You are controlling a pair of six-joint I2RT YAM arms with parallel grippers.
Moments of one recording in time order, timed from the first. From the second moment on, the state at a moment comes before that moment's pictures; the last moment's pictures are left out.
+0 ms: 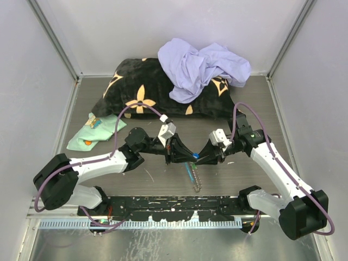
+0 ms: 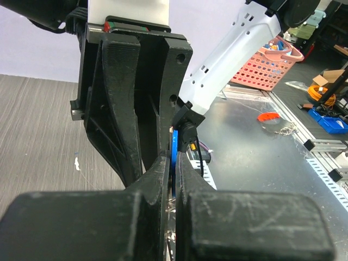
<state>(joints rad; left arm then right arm) -0.91 1.35 0.67 0.92 0.84 -0.43 0.33 1.06 0.84 -0.89 -1.42 -1.18</state>
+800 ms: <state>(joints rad) -0.91 1.32 0.69 0.83 0.87 -0.34 0.33 1.06 0.86 -0.89 -1.42 -1.10</state>
